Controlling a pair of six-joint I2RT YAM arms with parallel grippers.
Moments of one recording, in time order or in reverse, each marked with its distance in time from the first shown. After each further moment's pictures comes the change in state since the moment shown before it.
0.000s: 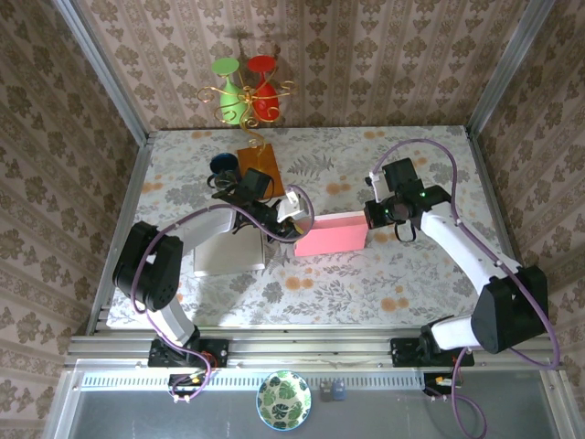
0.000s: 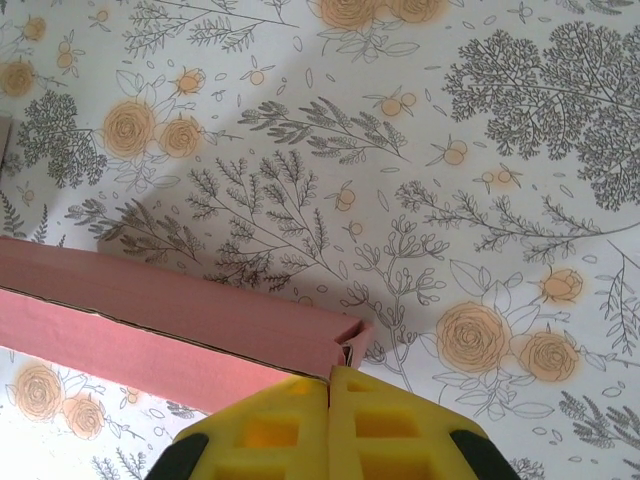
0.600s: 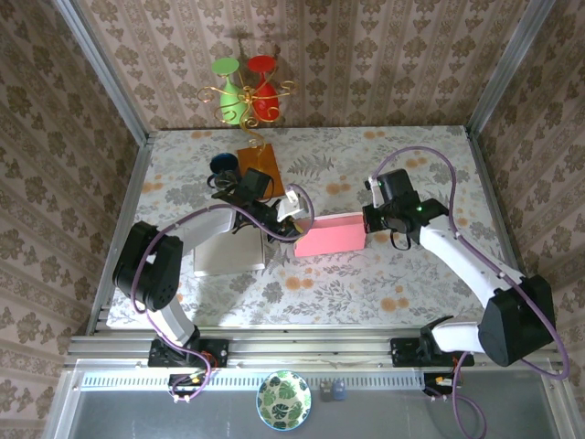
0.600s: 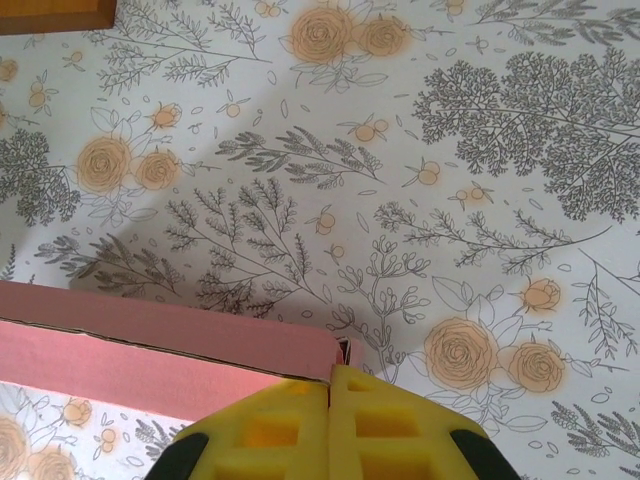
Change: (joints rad) left arm 0.000 0.000 -0.002 0.008 -0.001 -0.028; right arm 0.071 -0.073 -0.116 0.137 0.134 0.076
